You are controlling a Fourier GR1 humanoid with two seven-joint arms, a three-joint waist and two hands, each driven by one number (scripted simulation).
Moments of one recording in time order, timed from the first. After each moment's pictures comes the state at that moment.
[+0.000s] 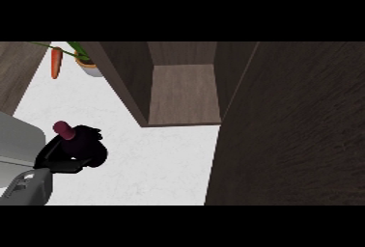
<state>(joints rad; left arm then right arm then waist) -0.40 0.37 0.19 -0.43 0.05 -0.74 -0.58 -0.64 -0.22 0.08 -2.48 -0.06 -0.19 1.02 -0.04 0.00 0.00</state>
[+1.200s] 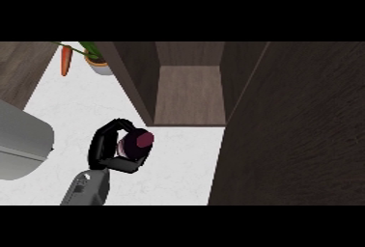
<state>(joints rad) -0.26 0.03 0.08 -0.91 0.01 -0.11 -0.80 -0.60 -0.25 0.01 -2.47 -0.08 -0.17 1.01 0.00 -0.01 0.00</state>
